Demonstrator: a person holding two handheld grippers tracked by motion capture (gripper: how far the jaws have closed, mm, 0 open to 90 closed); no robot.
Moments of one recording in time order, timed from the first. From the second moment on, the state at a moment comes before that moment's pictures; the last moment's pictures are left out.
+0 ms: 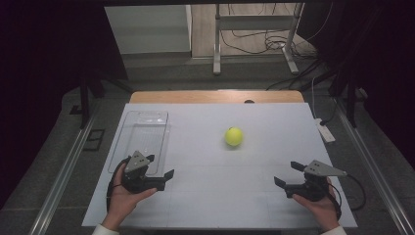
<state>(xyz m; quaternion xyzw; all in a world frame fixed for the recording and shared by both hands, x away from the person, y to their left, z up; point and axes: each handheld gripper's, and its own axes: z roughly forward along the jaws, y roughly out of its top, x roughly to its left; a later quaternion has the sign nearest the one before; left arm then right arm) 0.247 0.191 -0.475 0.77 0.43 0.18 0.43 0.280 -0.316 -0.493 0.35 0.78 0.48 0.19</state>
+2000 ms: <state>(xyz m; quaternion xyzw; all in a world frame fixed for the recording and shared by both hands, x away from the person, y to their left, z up) 0.291 0.154 -0.447 0.80 0.40 0.15 0.43 0.281 -0.317 -0.496 0.36 0.78 0.47 0.19</state>
